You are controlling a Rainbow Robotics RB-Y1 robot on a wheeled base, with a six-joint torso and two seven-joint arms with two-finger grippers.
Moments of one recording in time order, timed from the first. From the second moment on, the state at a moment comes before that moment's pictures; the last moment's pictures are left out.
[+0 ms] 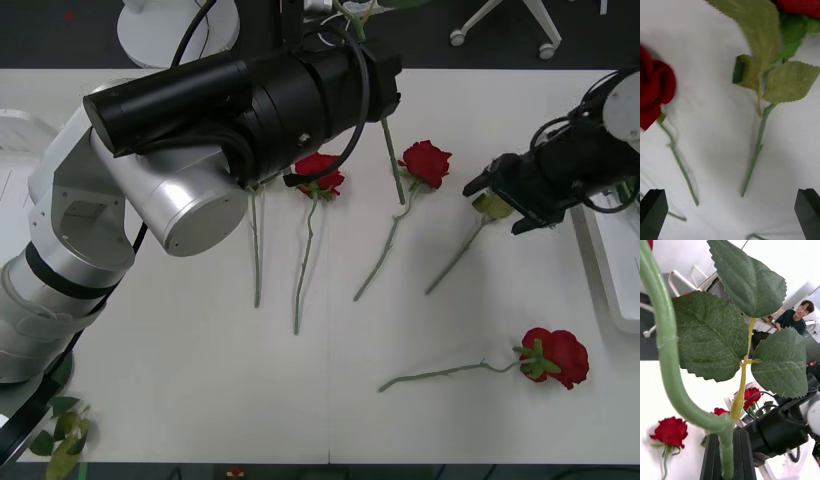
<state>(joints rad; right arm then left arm) -0.83 -0.97 0.64 -1.21 -1.51 1.20 0.96 -0.64 0.44 -0.49 -2.03 0.51 0.69 -0.85</state>
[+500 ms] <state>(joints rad) -0.83 -1.14 0.64 -1.20 -1.83 1.29 2.08 -0.65 0.38 -0.51 -2.03 0.43 0.69 -0.85</state>
